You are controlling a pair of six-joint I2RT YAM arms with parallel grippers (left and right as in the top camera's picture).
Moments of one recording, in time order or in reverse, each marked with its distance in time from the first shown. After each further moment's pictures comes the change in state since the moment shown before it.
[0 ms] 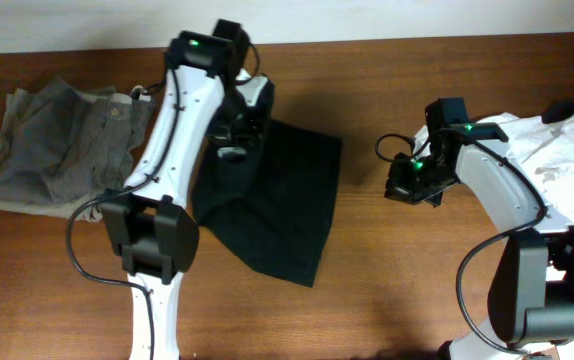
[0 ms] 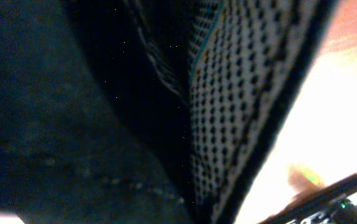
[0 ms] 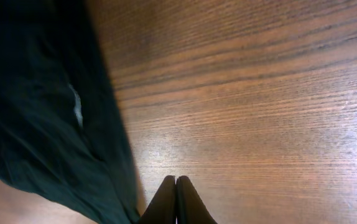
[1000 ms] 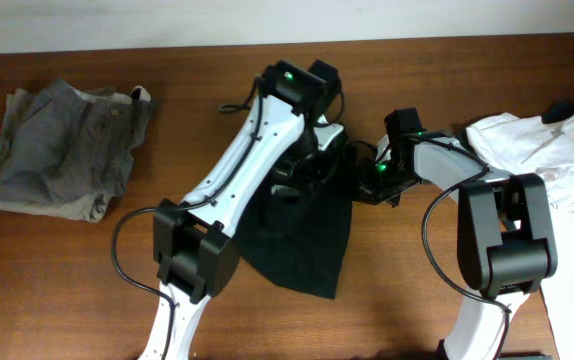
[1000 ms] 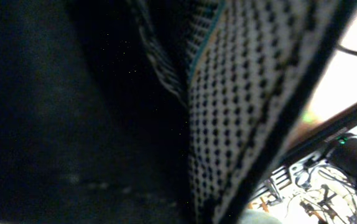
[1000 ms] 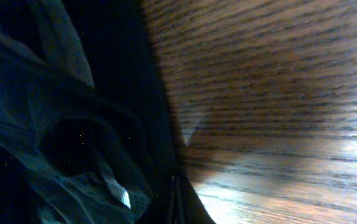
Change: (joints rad) left arm -0.301 0.000 -0.026 -0.097 0.000 -0.027; right arm 0.102 0.258 -0.005 0.263 -0.141 0.125
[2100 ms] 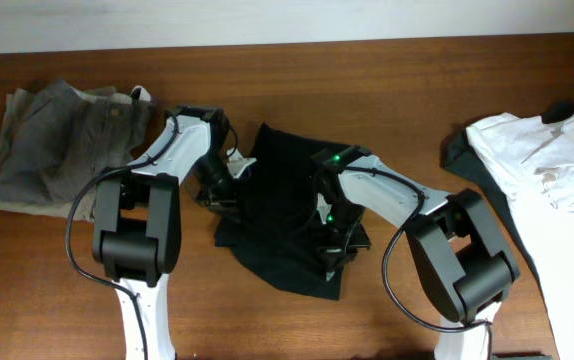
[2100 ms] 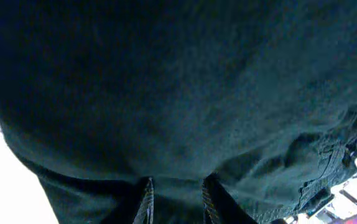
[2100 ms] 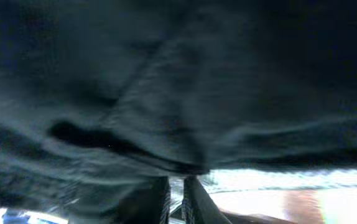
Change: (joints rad) left arm 0.394 -0.053 -0.698 0.357 0.146 0.313; right arm 0.391 -0.032 0.051 -0.536 0.137 -0.206
